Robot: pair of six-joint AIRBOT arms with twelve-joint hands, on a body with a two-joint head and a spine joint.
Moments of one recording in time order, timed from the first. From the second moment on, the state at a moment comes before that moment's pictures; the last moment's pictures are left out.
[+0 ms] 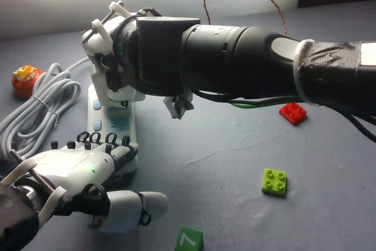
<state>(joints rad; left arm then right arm) 0.66 -0.89 0.63 -1.35 -0.70 1.96 -0.12 -2.00 1.78 -1.03 -0.45 0.12</state>
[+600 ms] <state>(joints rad) 0.66 -0.89 0.63 -1.35 -0.70 1.95 -0.12 -1.97 1.75 -1.03 -0.44 0.11</state>
